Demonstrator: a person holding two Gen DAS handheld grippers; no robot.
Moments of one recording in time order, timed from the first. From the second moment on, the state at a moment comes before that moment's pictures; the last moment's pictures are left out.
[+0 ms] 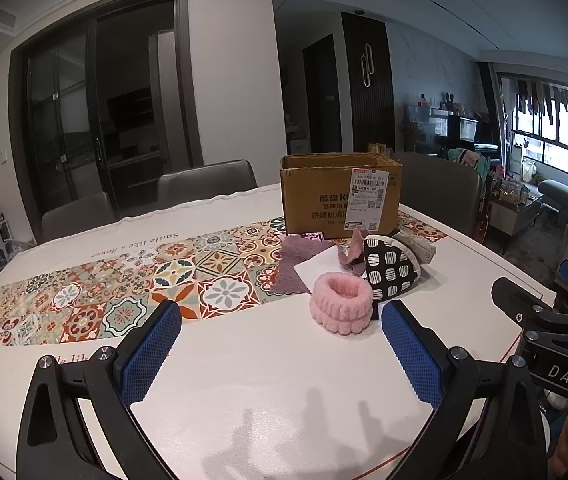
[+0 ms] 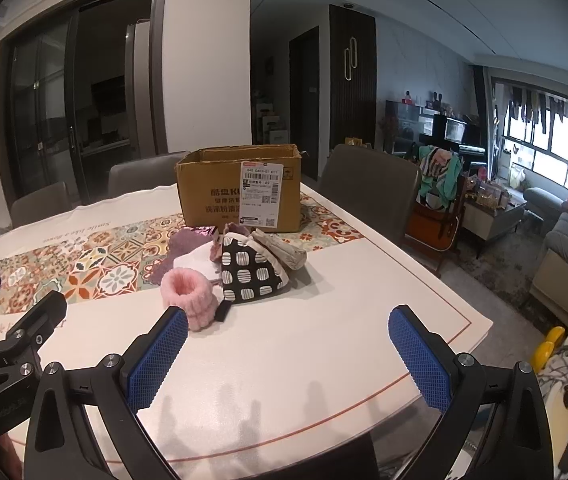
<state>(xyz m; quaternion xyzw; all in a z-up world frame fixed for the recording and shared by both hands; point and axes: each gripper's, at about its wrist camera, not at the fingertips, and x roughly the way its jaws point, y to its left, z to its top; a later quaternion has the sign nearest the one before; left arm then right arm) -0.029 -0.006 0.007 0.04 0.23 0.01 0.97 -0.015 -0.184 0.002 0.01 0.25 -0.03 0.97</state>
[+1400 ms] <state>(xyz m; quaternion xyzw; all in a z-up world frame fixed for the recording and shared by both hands) -0.031 -0.010 0.006 0.04 0.23 0.00 0.97 -0.019 -0.190 0.008 0.02 0.25 -0.03 0.97</state>
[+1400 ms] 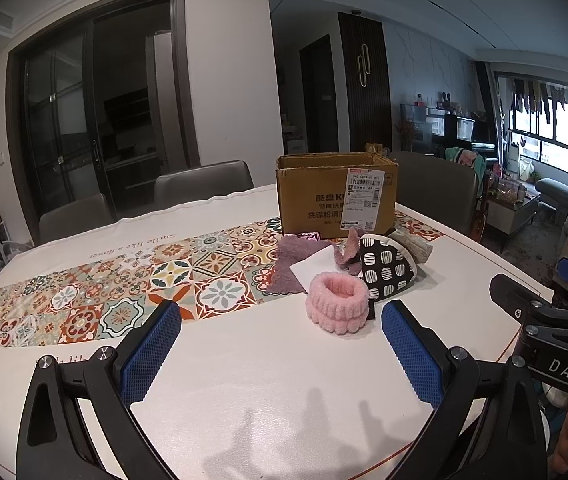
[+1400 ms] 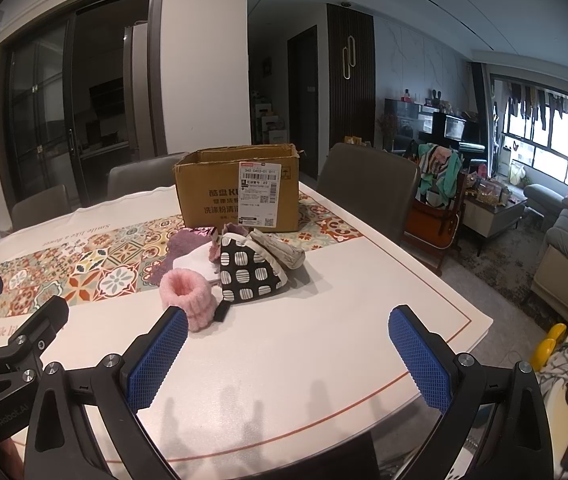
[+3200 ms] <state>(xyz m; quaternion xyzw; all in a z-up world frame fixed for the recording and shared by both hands) 0.101 -0.047 -0.077 0.04 0.34 -0.06 0.94 0.093 -0.215 -0.044 0.03 0.30 0.00 0.95</state>
